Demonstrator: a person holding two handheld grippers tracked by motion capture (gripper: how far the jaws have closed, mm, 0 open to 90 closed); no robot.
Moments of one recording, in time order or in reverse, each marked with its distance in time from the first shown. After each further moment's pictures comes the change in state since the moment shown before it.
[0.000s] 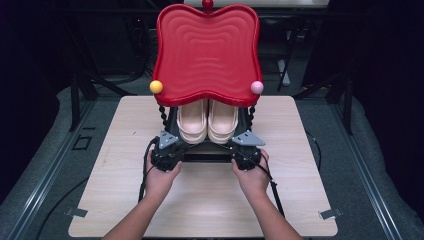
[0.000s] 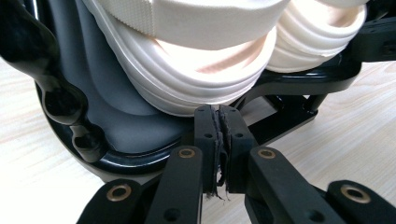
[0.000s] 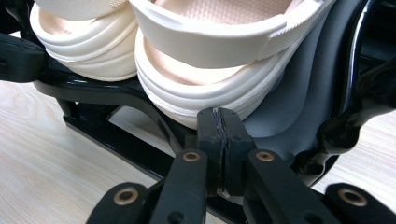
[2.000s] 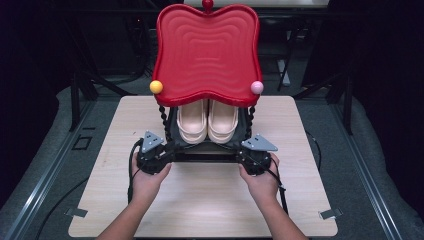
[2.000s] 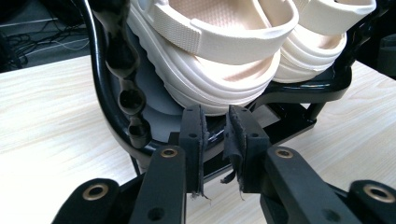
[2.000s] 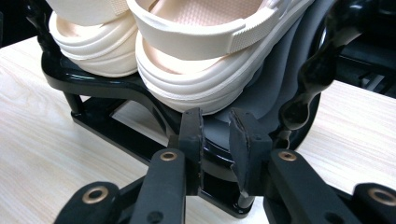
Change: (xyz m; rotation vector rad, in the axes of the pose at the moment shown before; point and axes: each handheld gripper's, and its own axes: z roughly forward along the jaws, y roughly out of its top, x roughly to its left) left arm 0.016 -0.002 -0.034 -0.065 0.013 -0.022; right arm -0.011 -0.006 -0.026 -0.042 0.013 0.008
